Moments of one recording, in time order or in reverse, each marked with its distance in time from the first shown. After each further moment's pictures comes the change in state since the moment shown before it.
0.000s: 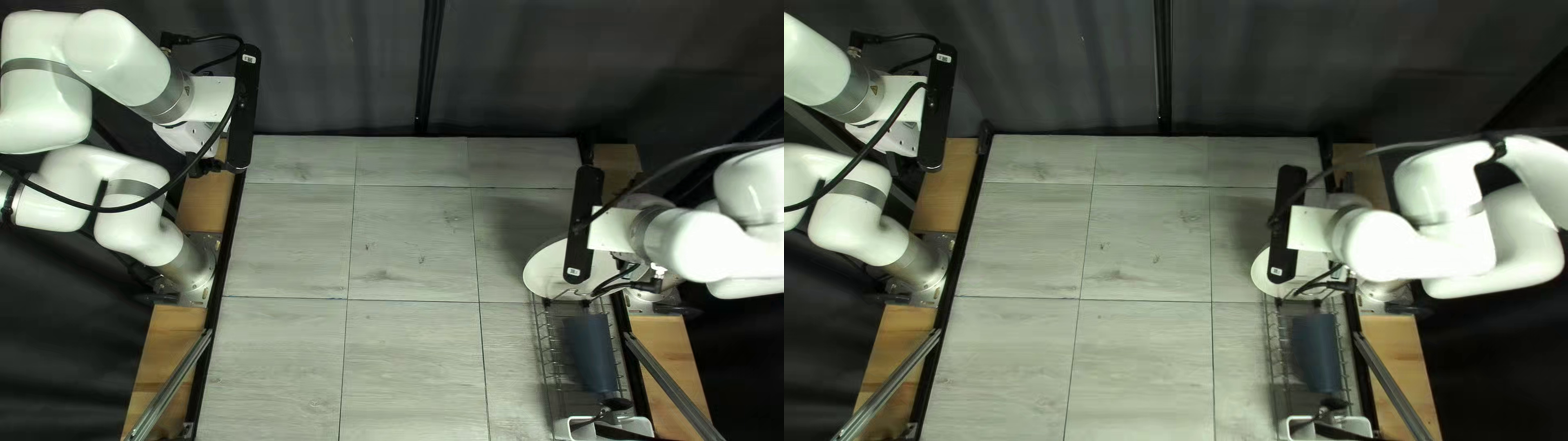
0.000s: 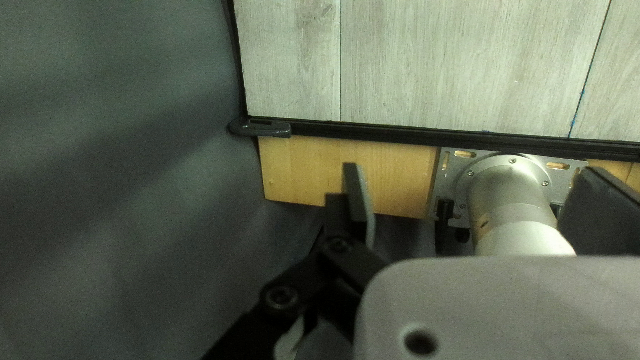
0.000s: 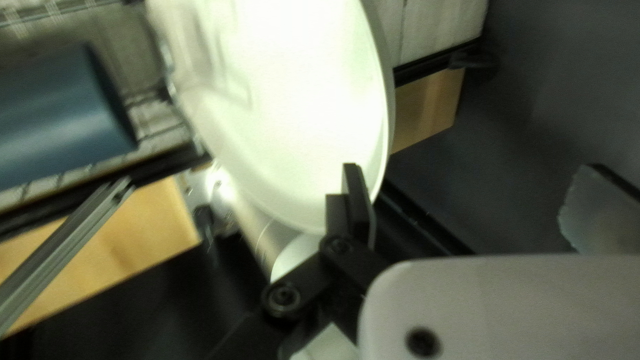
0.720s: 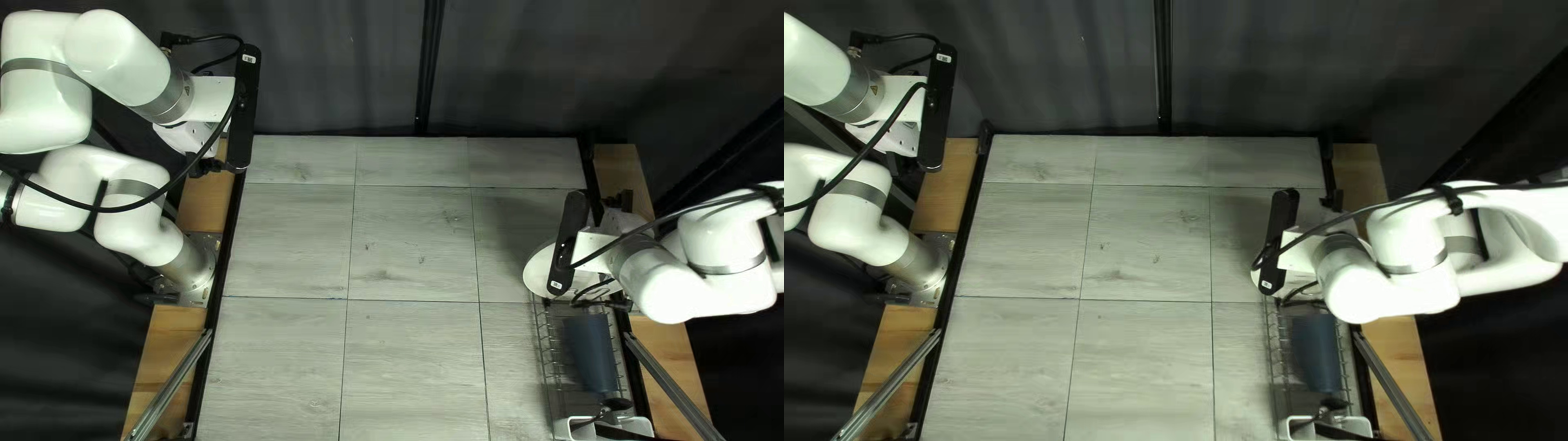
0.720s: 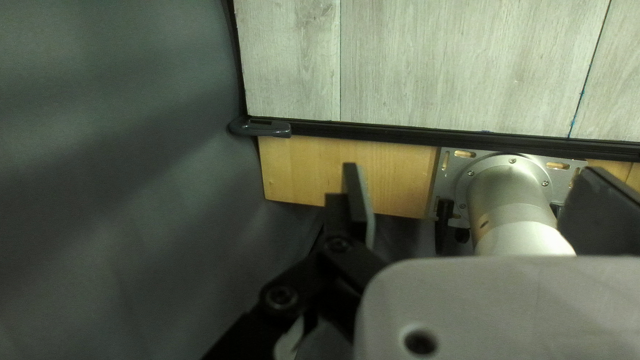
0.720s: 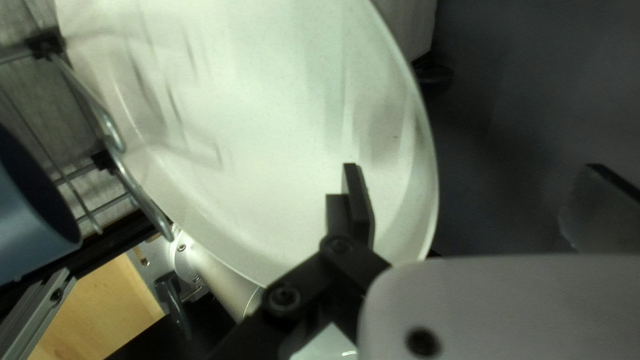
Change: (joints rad) left arm 0.000 0.000 0.000 0.000 0.000 0.000 0.000; right arm -0.015 0.064 0.129 -0.106 -0.075 -0.071 0.154
